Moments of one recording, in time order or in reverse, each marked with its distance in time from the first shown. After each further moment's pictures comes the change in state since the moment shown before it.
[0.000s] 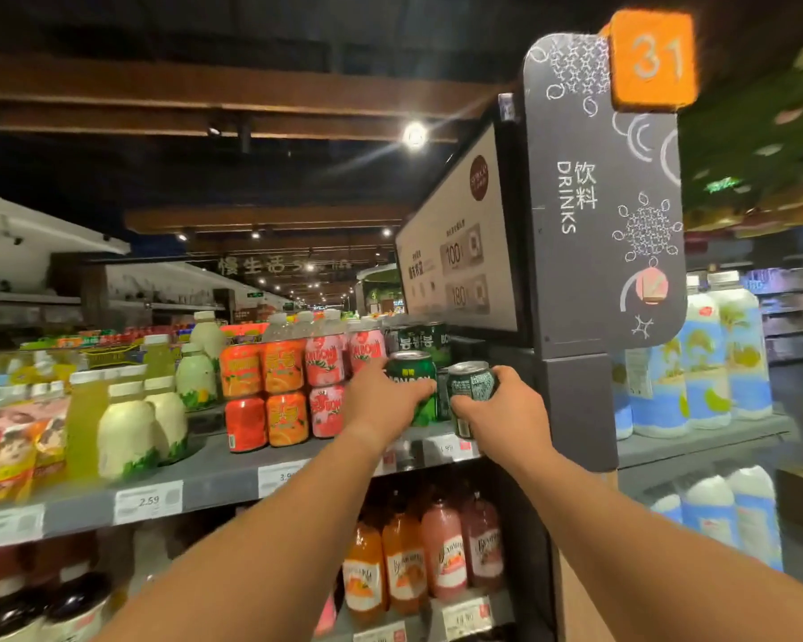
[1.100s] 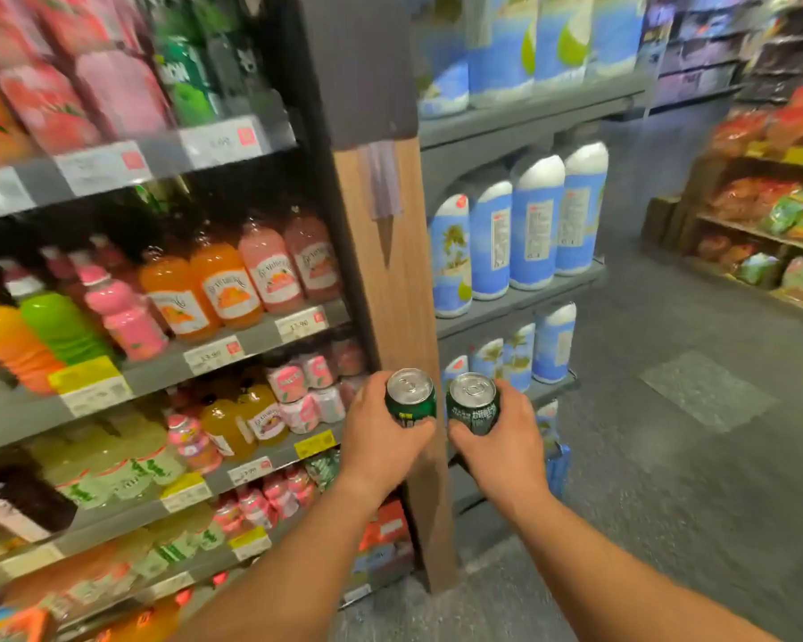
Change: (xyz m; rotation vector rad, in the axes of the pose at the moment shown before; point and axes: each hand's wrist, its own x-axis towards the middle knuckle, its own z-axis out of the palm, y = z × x) left_hand -0.290 -0.189 0.258 0.064 -0.324 -0.161; right_hand -0.222 0.361 -0.059 -0.067 -0.088 0.393
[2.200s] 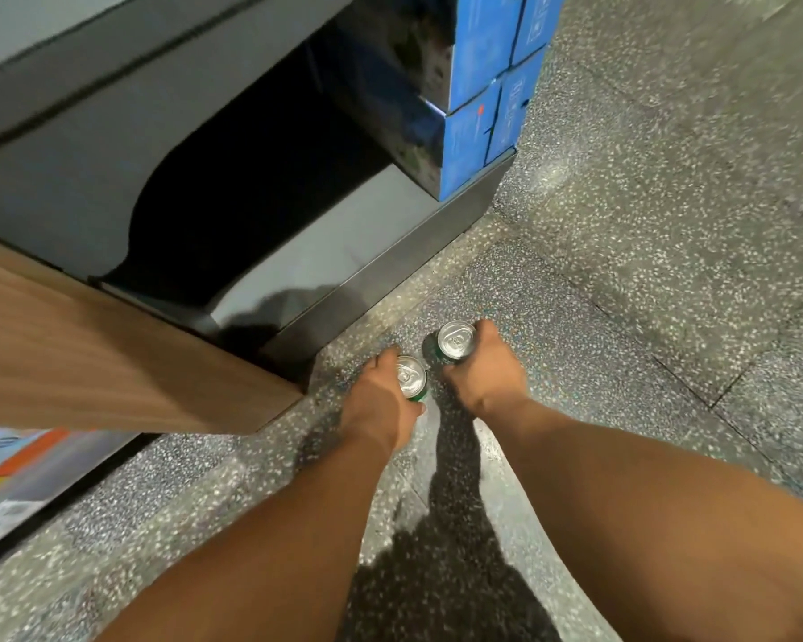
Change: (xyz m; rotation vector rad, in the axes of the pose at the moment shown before) left_hand -0.082 -0.683 0.671 0.510 -0.789 -0.345; right_hand 0.065 0.880 0.319 -0.378 -0.263 0.666
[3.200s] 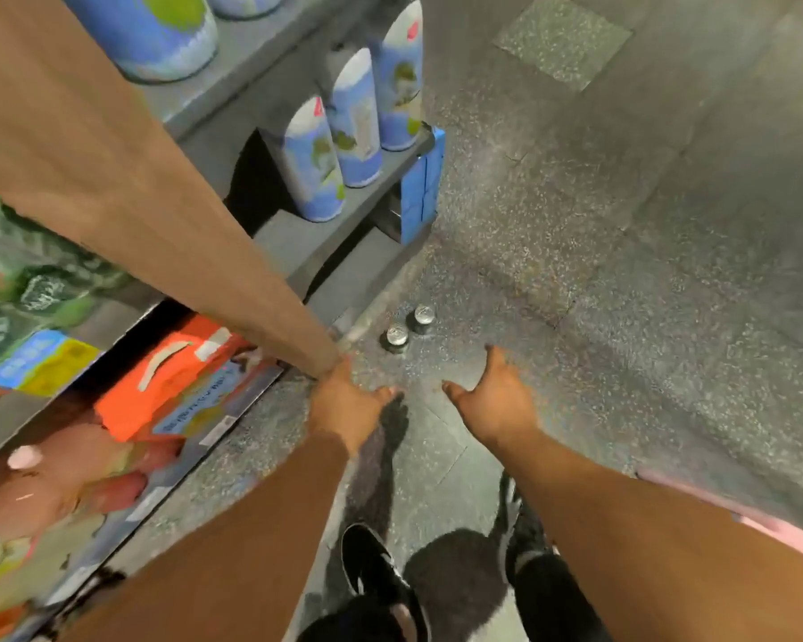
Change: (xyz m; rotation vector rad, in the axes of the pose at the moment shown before) left_hand -0.332 0.042 -0.260 -0.182 -0.080 -0.071; right_hand -0.385 -0.121 -0.202 -0.007 0.082 0.145
